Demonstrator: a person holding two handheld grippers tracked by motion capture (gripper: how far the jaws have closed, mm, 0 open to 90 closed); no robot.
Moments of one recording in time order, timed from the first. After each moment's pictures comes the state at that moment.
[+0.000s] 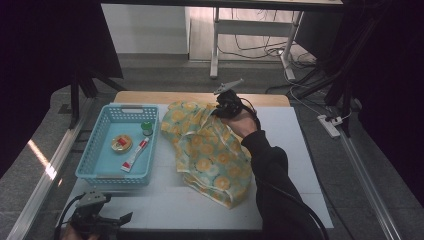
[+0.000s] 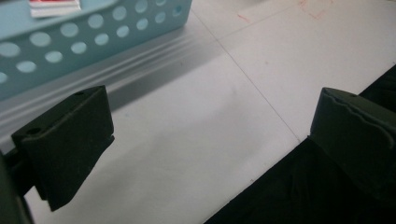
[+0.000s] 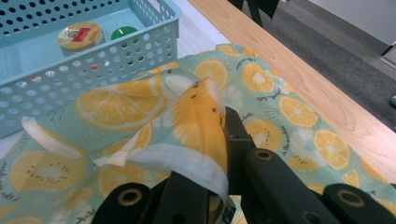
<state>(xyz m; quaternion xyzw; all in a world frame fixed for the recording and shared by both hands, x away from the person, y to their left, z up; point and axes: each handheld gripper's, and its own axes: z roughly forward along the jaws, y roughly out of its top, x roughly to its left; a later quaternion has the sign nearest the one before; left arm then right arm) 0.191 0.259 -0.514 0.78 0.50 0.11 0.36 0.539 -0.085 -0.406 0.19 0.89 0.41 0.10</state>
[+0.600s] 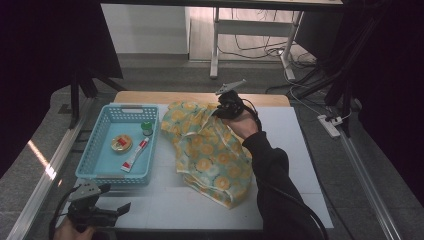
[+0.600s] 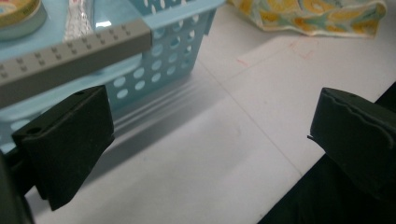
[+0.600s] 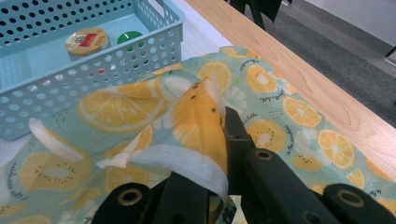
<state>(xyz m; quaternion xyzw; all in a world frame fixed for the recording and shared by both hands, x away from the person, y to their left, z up) 0.204 0.268 -0.501 0.76 0.48 0.14 0.41 0.536 -0.090 -0.405 0.19 0.88 0.42 0.09</state>
